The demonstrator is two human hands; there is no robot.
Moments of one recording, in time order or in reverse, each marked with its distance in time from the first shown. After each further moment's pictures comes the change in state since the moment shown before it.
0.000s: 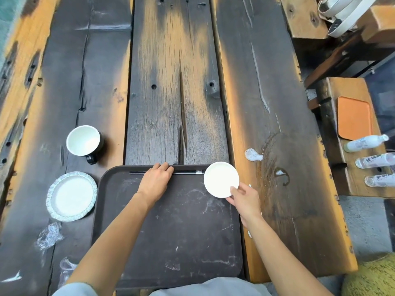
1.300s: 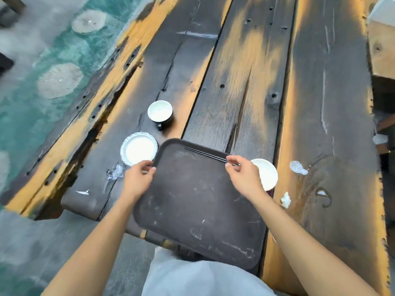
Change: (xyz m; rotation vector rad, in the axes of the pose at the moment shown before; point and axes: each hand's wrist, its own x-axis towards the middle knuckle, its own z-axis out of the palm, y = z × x) left_hand -0.197 -0.061 -0.007 -0.894 0.366 -0.944; right_hand -0.071 -0.055 0.074 -0.639 -0.409 -0.611
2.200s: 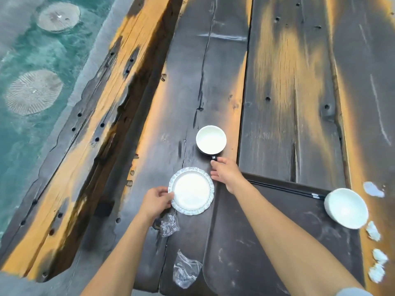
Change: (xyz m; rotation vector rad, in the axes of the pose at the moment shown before) left_hand 0.200 -0.106 -0.084 -0.326 -0.441 -0.298; right_hand 0.156 -0.157 0.267 0.456 -0.067 0.534
